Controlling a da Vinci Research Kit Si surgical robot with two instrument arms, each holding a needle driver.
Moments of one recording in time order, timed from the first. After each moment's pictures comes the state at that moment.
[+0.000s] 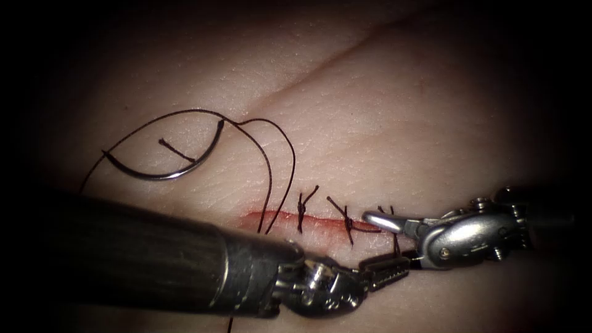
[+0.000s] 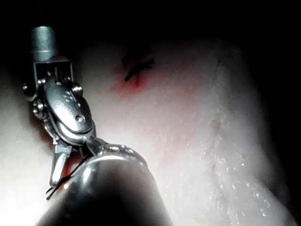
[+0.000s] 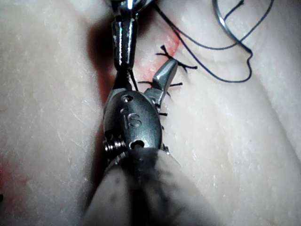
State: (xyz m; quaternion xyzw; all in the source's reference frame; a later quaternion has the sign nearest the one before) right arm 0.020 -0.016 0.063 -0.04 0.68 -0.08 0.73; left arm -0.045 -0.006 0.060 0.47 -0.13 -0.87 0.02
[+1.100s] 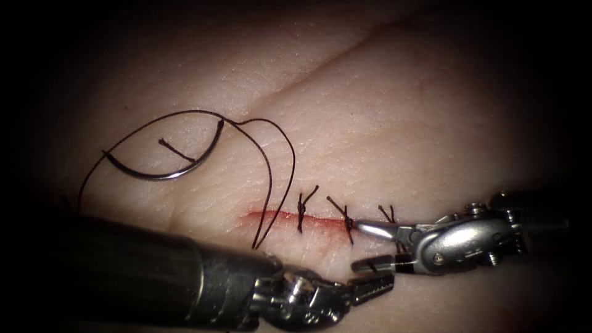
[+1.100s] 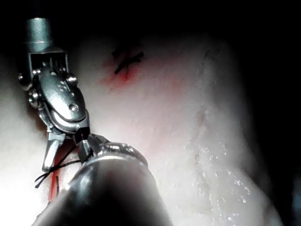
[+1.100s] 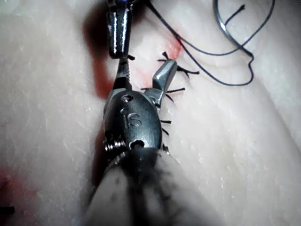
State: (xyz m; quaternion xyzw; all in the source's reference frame) right arm 0.019 -0.016 0.063 -0.02 0.65 -0.06 0.76; left arm -0.042 -0.008 0.059 0.48 -0.12 -0.87 0.02
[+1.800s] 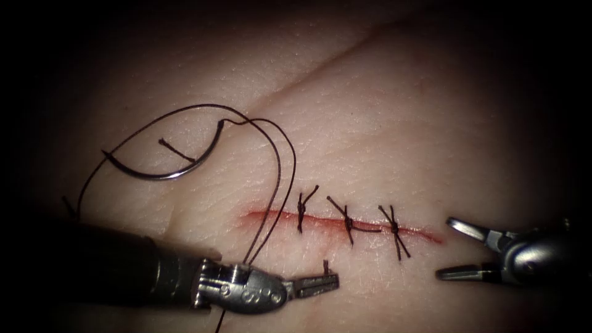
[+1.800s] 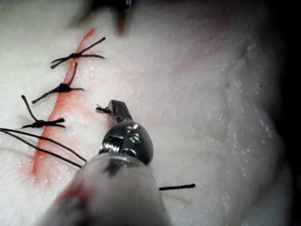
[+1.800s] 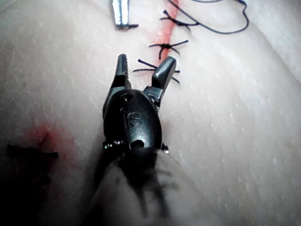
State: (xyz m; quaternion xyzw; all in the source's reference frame) right arm 0.010 -0.015 0.059 -0.02 0.64 0.03 0.77; left arm -0.037 -0.010 0.069 0.56 0.06 -0.81 -0.13
